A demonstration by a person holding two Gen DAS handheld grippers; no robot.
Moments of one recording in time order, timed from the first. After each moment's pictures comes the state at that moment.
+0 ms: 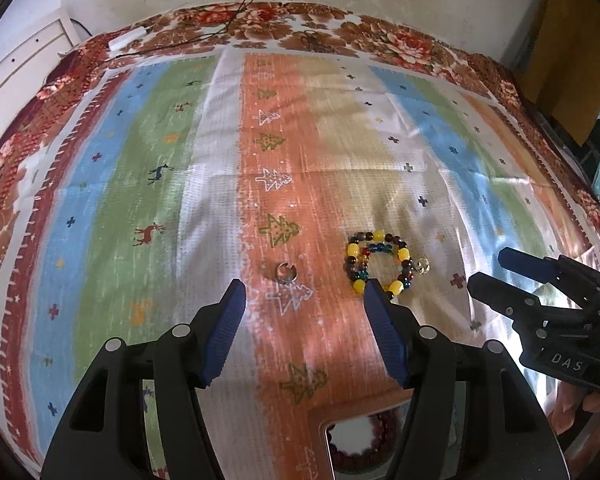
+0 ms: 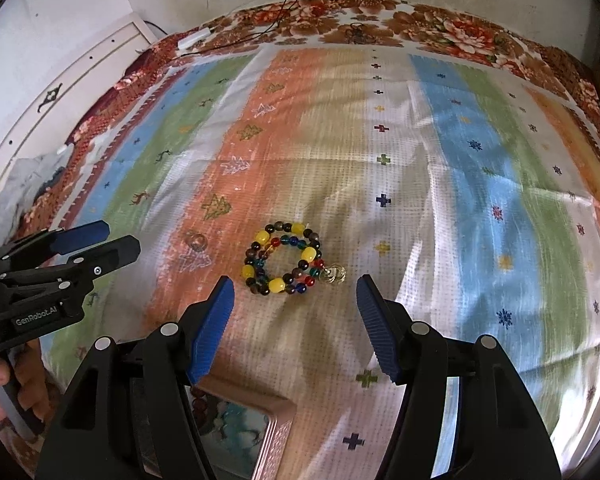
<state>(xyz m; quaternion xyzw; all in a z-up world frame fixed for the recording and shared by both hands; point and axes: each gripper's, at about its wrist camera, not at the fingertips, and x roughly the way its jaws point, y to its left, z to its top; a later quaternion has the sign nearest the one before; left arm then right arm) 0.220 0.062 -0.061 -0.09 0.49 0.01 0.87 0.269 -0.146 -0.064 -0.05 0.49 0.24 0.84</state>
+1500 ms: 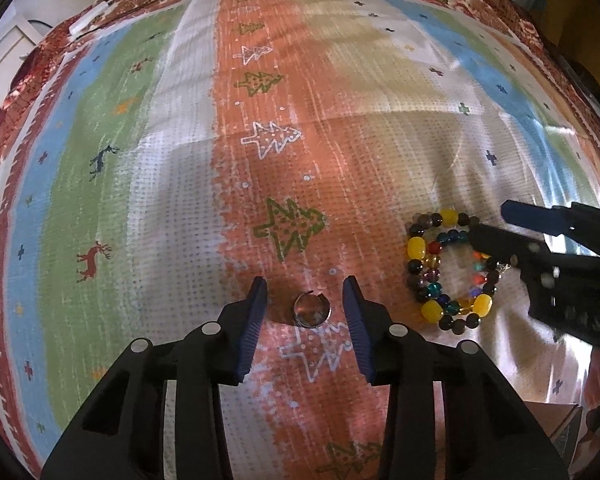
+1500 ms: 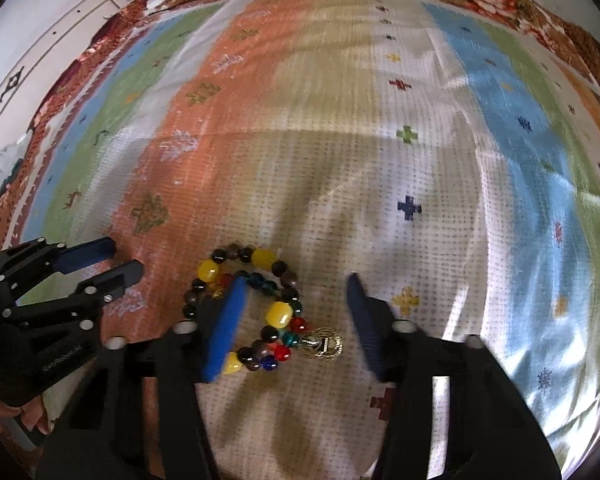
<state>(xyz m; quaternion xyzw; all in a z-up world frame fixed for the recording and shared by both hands) 0.292 0.067 -0.143 -0.03 0.57 0.00 0.82 0.348 -0.110 -0.139 -0.07 0.56 0.22 0.79</state>
